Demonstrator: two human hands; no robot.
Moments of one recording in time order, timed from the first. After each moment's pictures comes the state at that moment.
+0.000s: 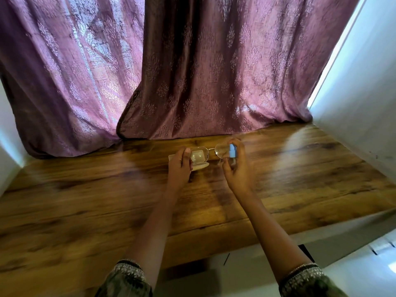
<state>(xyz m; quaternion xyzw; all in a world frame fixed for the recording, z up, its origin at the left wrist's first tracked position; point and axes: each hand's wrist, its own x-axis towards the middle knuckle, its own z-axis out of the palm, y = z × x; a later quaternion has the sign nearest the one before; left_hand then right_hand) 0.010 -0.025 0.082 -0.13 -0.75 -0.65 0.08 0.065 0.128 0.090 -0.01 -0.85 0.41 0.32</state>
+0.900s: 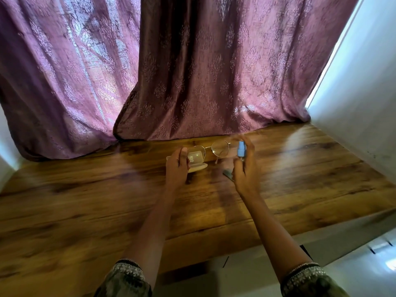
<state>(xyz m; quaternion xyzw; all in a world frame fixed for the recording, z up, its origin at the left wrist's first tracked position) -0.003 -0.023 0.078 -0.12 -0.74 -0.66 0.09 0.059 0.144 0.081 -0.01 -0.81 0.45 0.38</state>
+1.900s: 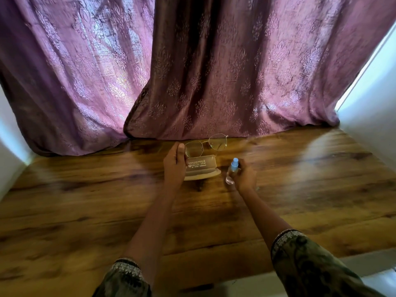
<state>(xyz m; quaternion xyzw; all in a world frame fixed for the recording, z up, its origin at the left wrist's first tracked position) -0.054 -0.043 0.074 -0.07 -0.74 -0.65 0.16 -0.036 0.148 0.024 -0.19 -0.86 0.45 0.13</state>
